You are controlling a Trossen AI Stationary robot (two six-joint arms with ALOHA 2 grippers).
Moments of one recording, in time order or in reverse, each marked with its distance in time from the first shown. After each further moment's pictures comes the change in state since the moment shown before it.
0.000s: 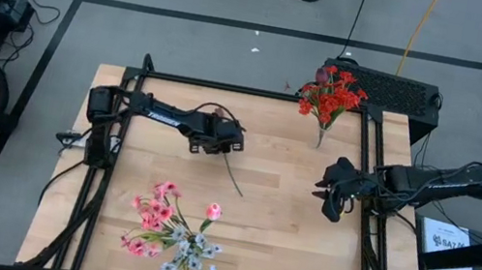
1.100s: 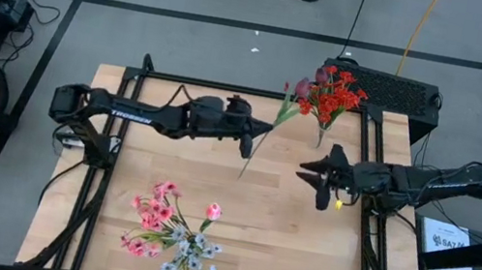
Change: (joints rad) left arm -0.097 -0.306 -0.005 0.782 0.029 1.047; right arm -0.001 0.000 0.000 0.479 0.150 -0.022
